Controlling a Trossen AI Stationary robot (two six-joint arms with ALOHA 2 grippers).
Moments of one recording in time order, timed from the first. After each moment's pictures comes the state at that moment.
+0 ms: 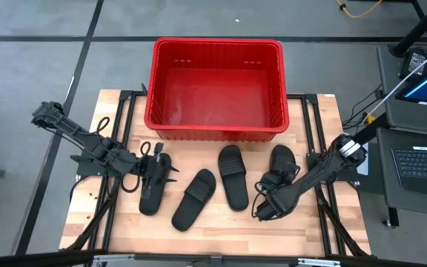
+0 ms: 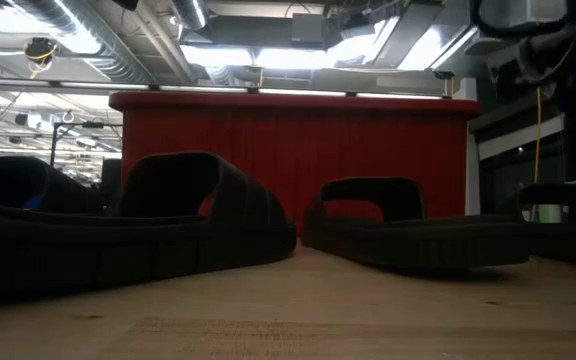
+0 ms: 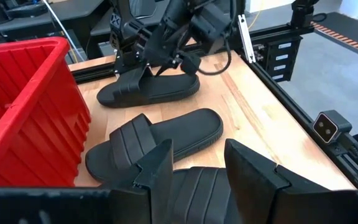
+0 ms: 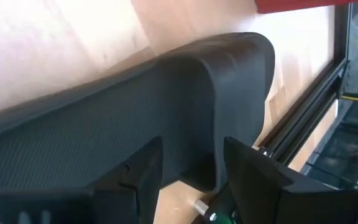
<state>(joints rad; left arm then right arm) -0.50 0.89 0.70 -0.18 -0.37 0.00 0.61 1.84 1.20 -1.46 0.35 1.17</state>
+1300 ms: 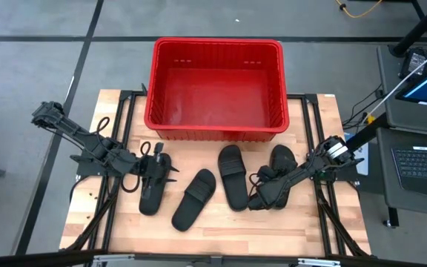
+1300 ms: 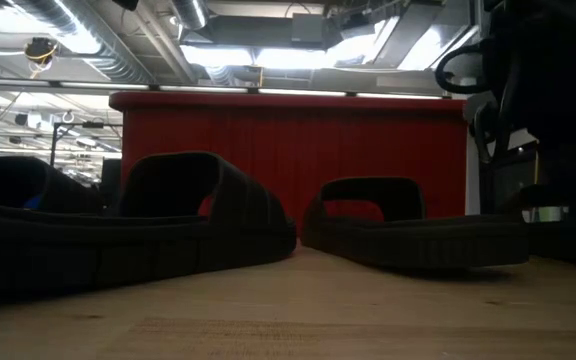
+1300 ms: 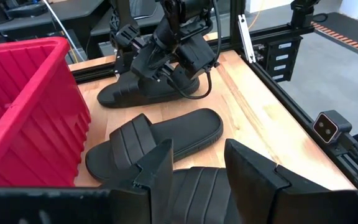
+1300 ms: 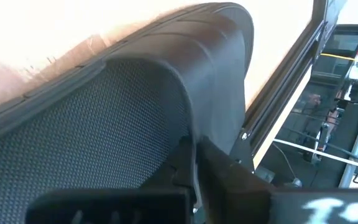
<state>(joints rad) -0.50 0.89 0.70 -0.18 -0.37 -0.01 0.50 1.95 1.20 -1.52 0.29 1.17</state>
